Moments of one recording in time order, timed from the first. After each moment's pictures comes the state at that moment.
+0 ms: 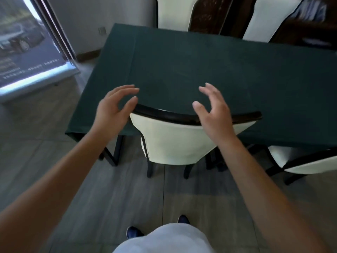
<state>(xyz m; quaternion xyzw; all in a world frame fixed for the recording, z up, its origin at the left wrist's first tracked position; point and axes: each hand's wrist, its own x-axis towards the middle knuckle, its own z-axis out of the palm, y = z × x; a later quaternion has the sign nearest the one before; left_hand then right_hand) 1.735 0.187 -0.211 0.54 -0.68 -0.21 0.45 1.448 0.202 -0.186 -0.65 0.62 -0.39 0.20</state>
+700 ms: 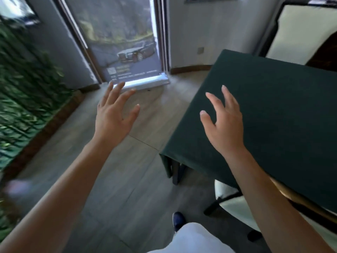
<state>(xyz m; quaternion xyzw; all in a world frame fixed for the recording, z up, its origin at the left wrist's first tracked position) 2.073 0.167 -0.181 0.75 -0.58 0.07 0.31 1.792 0.046 -0.201 -0.81 0.45 -0.34 0.13</state>
